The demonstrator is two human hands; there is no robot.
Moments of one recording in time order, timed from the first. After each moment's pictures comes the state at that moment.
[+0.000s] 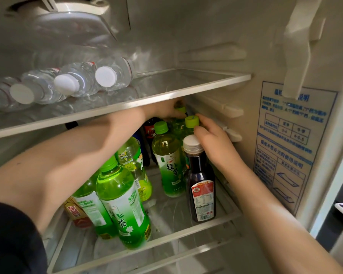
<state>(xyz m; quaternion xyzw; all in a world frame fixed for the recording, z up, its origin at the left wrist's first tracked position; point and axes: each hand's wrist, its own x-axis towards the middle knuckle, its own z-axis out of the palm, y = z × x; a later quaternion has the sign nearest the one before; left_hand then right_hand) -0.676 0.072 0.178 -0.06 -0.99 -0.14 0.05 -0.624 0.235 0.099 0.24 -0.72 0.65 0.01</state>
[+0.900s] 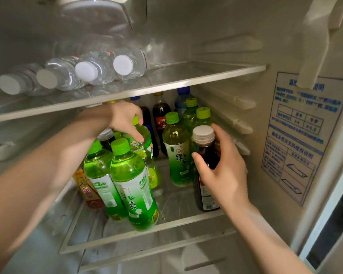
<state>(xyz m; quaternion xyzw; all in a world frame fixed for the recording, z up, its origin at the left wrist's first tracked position) -0.571 -0.002 0.184 0.10 -0.99 0.09 -0.03 -0.571 0.244 0.042 0.27 -0.75 0.56 0.22</state>
